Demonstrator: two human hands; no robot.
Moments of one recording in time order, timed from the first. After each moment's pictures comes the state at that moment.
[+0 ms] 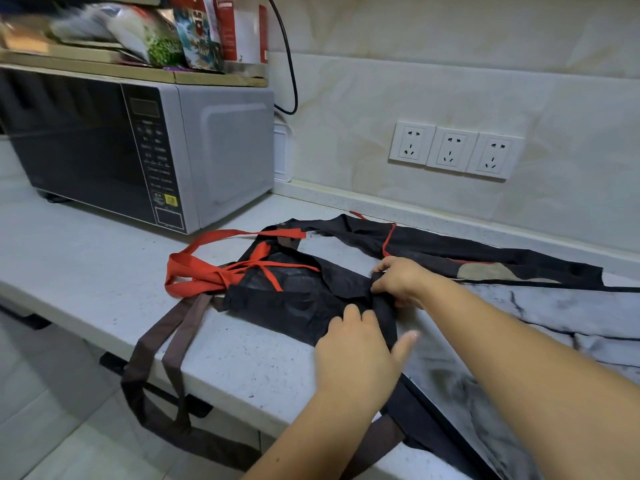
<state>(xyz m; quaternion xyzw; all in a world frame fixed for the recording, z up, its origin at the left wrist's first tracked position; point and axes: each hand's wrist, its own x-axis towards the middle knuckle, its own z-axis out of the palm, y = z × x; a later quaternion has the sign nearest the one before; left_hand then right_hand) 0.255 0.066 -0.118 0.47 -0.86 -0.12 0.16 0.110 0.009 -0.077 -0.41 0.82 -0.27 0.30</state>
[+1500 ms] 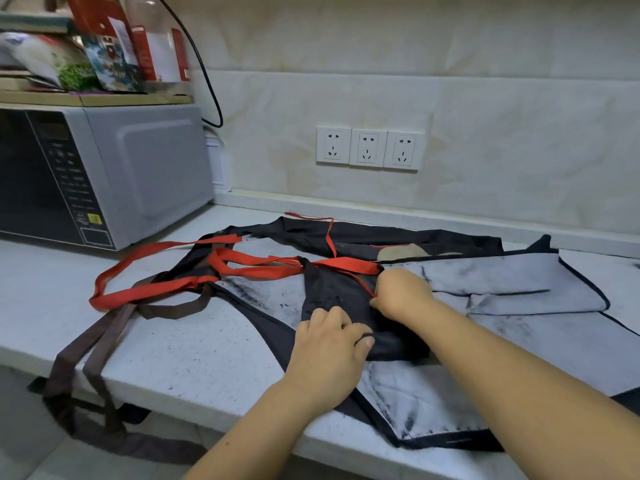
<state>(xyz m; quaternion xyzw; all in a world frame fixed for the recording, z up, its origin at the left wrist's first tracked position) 0.218 0.111 -0.126 0.30 -0.94 -0.10 0.12 0.056 0.121 -0.083 -0.44 0.90 -0.02 0.03</state>
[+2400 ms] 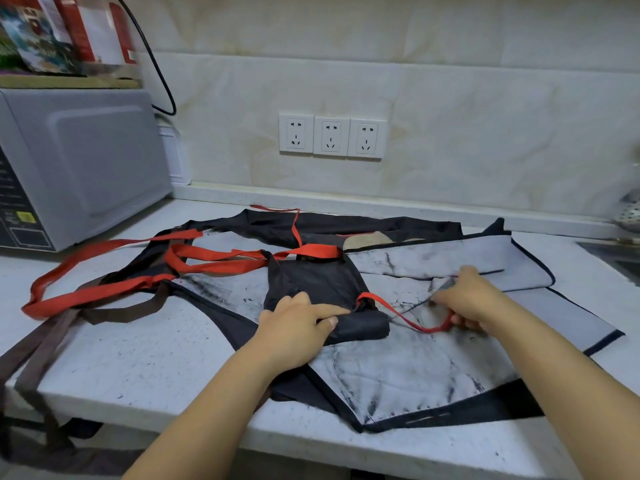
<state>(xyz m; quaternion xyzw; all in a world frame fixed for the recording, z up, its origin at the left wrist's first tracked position) 0.206 0.093 -0.105 0.29 -0.93 -0.23 0.04 -0.007 0.235 -0.069 -0.16 0.93 -0.29 0.16</state>
